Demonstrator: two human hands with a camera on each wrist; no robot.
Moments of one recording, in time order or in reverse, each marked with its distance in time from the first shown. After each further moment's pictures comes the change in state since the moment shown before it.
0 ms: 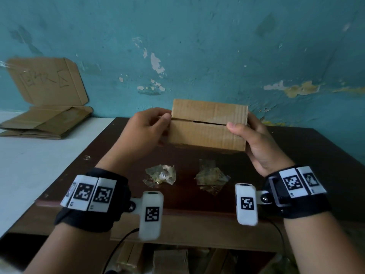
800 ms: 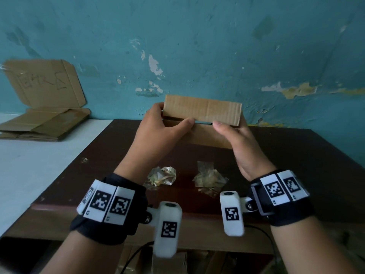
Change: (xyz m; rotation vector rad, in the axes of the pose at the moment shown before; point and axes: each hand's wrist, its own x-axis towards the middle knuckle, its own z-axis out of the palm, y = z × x) left_hand -0.007 0.029 0.029 -0.003 0.119 -0.099; right_hand 0.005 0.009 0.027 -0.044 0.036 -0.079
